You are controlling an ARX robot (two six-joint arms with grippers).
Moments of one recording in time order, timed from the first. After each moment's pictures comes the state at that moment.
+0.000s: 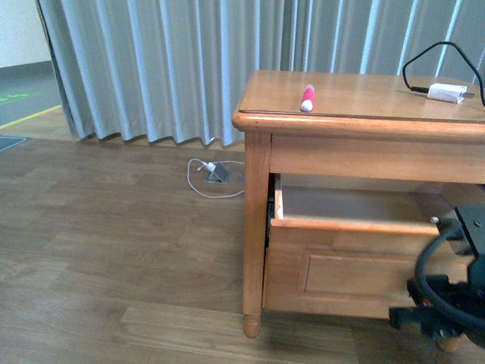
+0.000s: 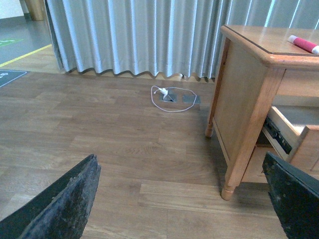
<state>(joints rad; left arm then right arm) 0.00 0.00 0.02 0.00 0.00 0.00 0.12 2.02 0.57 0.97 0.02 0.05</state>
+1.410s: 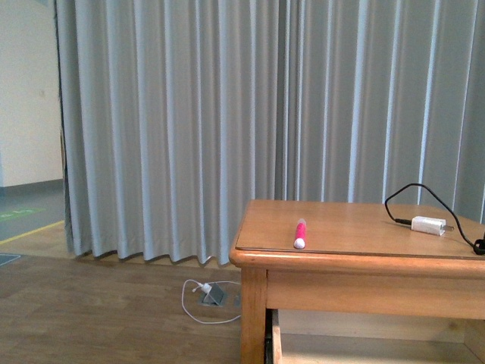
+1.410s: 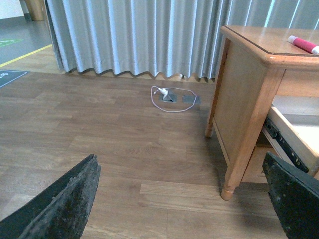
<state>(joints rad) 0.00 0.00 0.02 0.00 0.00 0.00 -0.17 0.37 0.33 -0.28 -0.48 0.06</state>
